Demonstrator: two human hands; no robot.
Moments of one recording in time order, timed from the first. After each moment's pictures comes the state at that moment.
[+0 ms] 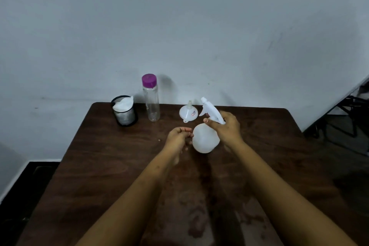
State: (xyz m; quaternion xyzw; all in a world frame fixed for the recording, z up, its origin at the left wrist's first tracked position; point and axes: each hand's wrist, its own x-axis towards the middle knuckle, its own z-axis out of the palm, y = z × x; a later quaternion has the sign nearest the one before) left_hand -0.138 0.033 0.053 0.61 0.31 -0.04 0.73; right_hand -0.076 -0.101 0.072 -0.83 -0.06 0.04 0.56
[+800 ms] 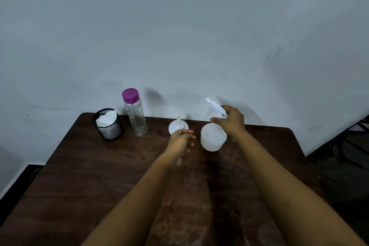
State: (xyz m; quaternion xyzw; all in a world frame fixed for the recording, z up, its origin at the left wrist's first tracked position) left_hand -0.046 -0.004 0.048 0.60 0.33 -0.02 0.73; right_hand 0.063 -0.136 0.070 -0.89 -0.07 0.07 0.45
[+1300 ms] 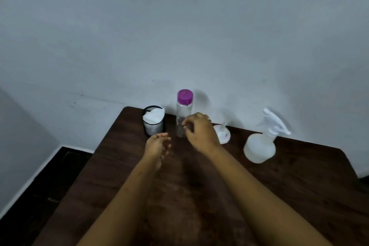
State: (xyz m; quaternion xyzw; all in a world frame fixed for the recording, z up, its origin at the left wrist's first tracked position) left_hand -0.128 0.169 0.025 0.48 0.44 0.10 0.75; right_hand -0.042 0.060 0.066 -0.88 -0.33 0.06 0.34
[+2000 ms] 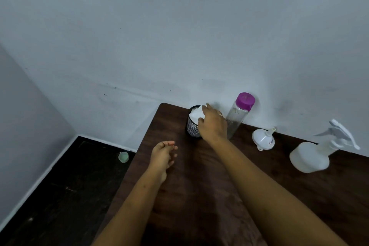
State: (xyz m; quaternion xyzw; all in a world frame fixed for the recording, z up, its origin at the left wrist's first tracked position) left_hand -0.205 0.286 0.000 0.46 0.47 0.08 0.75; right_hand -0.068 0.208 0.040 -0.95 -0.25 0.03 0.19
